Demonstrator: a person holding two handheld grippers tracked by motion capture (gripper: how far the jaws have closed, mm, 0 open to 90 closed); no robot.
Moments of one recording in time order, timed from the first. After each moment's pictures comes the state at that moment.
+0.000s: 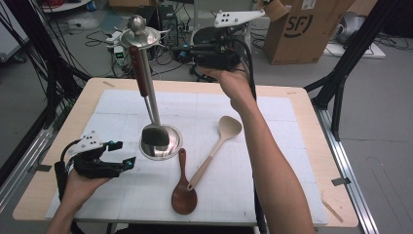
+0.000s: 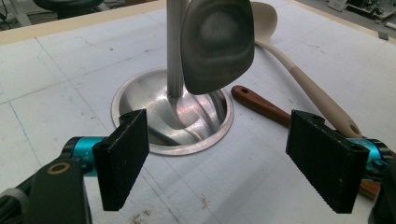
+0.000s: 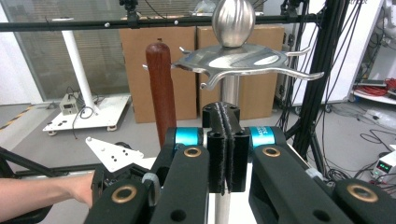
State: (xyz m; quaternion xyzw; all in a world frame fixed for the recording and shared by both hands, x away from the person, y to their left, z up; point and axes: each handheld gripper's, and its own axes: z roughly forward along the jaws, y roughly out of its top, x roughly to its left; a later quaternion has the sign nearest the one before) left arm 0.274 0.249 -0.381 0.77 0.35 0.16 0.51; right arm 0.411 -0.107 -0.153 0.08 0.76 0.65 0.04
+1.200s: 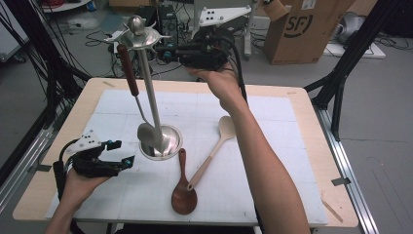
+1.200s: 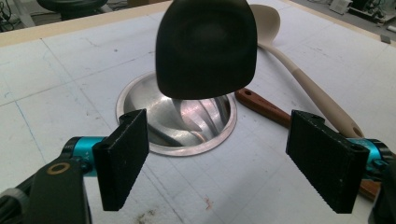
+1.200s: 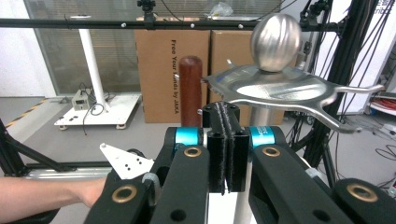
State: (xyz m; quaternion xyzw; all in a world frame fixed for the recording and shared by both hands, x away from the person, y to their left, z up) left arm 0.275 0.253 -0.380 0.77 0.36 0.16 0.51; right arm 0.401 -0.079 -0.145 0.04 0.76 0.65 0.03
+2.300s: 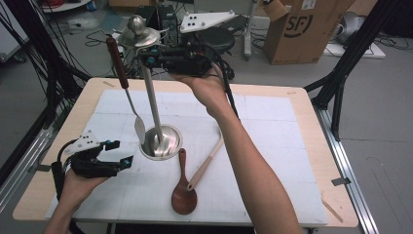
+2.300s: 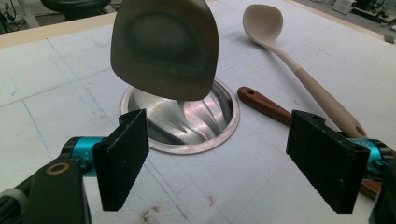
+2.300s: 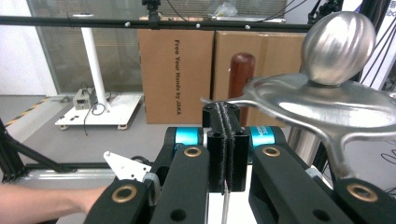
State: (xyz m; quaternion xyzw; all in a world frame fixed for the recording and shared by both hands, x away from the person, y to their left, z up) left arm 0.274 0.256 -0.380 0.77 0.36 0.17 0.51; right arm 0.385 -0.053 -0.148 0.03 0.76 0.65 0.04
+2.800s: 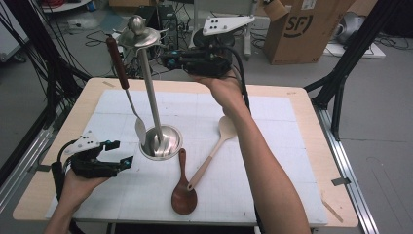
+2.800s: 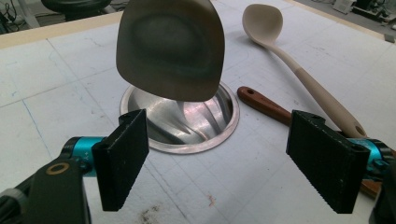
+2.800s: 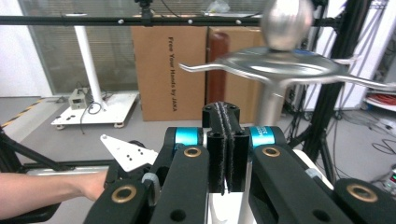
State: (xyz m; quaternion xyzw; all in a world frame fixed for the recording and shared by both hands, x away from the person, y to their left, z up) left arm 0.273 0.255 -0.379 0.76 0.36 0.17 0.51; right arm 0.394 -0.089 -0.156 0.05 0.76 0.65 0.04
